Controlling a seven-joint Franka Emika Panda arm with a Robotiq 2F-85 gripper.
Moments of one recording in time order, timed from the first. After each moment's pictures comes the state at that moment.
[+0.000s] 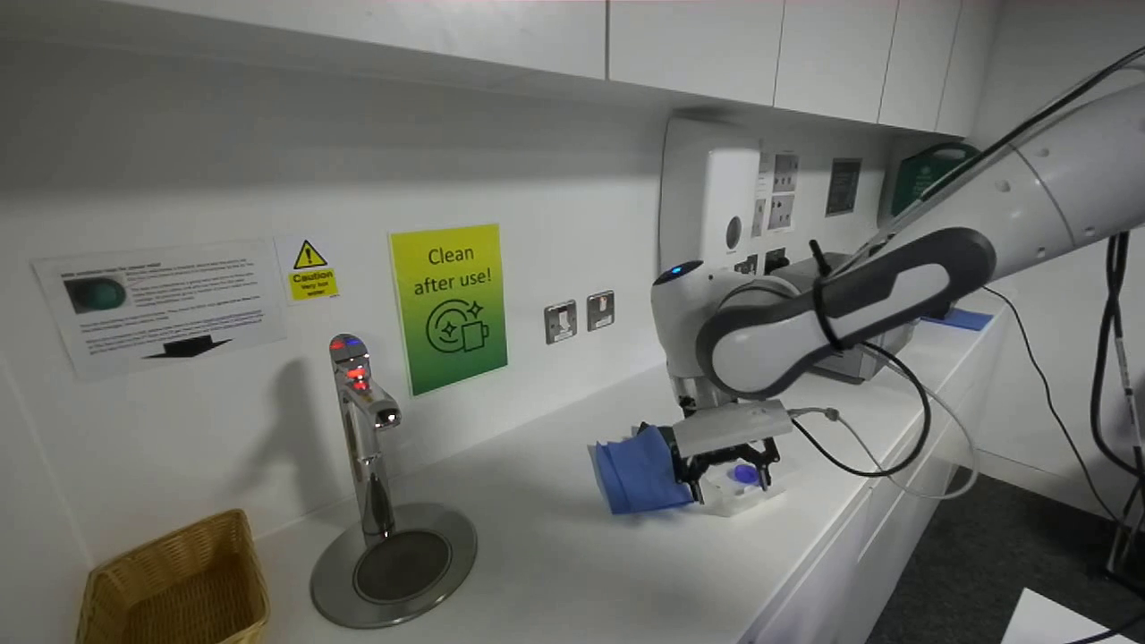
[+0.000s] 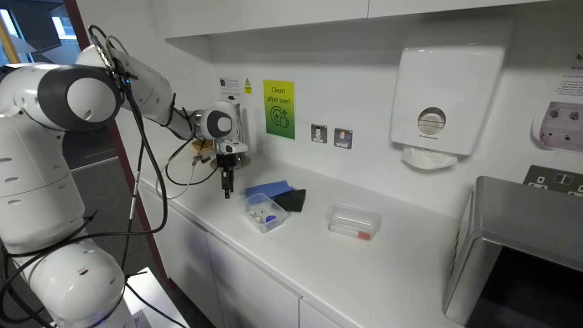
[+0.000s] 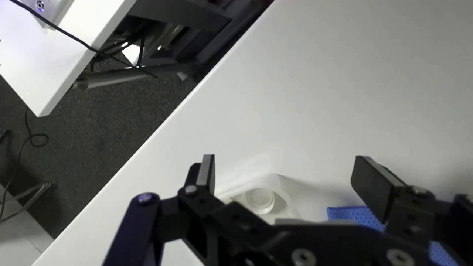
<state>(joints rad) 0.21 0.02 0.14 -2.14 -0.13 1.92 1.11</state>
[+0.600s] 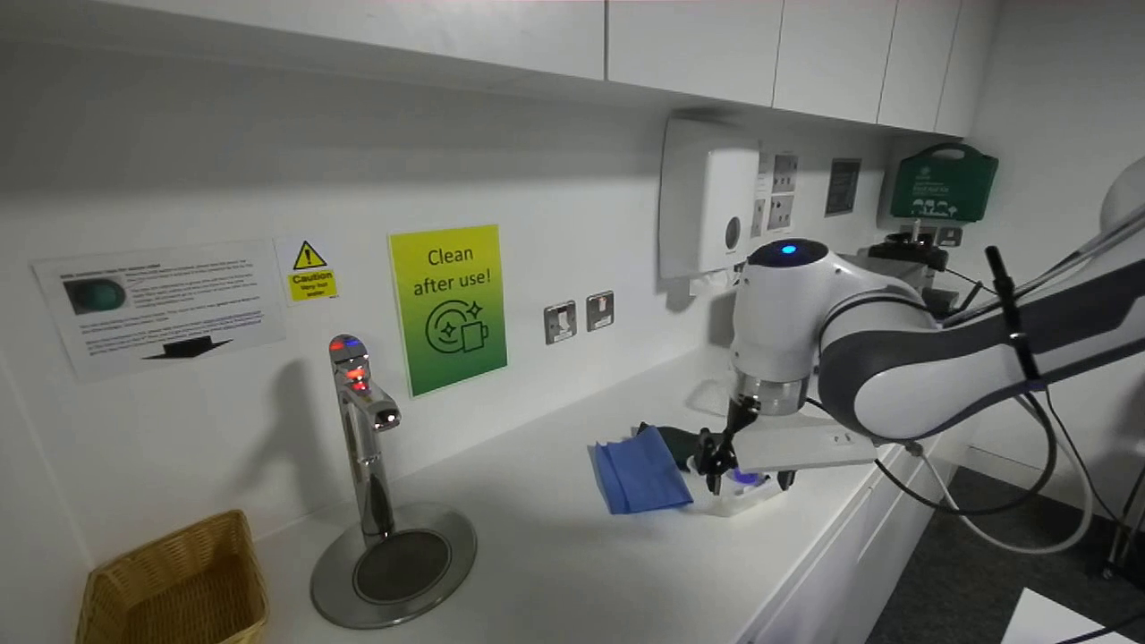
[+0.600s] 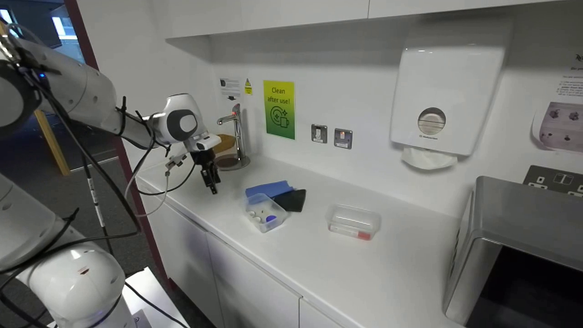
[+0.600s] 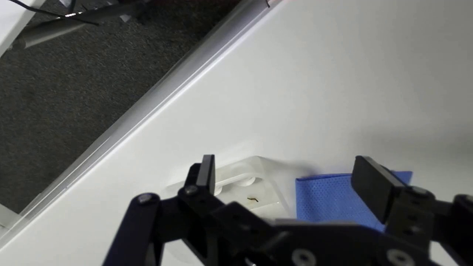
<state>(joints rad) 0.22 -0.34 0.22 -2.47 -0.18 2.20 1.16</state>
